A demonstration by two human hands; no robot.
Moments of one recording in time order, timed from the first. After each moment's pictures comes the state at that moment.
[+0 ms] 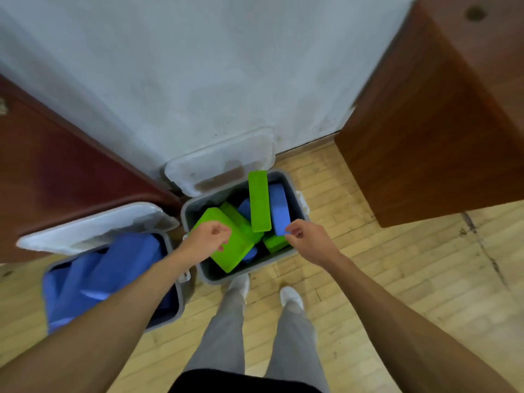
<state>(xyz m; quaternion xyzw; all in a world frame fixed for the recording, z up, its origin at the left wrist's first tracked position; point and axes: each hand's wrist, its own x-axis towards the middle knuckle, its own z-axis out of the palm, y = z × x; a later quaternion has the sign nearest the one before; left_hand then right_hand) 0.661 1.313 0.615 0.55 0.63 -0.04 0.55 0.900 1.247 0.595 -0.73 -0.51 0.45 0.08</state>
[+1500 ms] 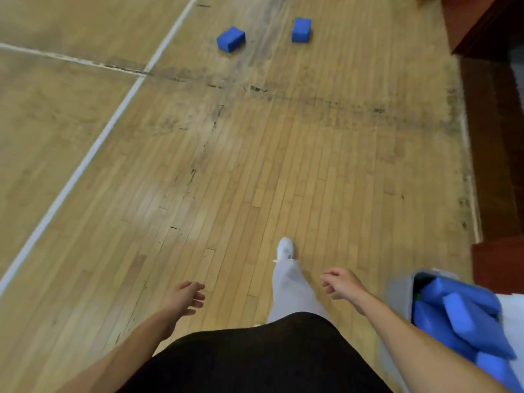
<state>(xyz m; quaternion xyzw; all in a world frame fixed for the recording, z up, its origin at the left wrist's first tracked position) 0.420 0.371 0.671 -0.51 0.64 0.53 0.23 0.253 0.686 0.644 -0.13 -0.81 0.35 -0.45</state>
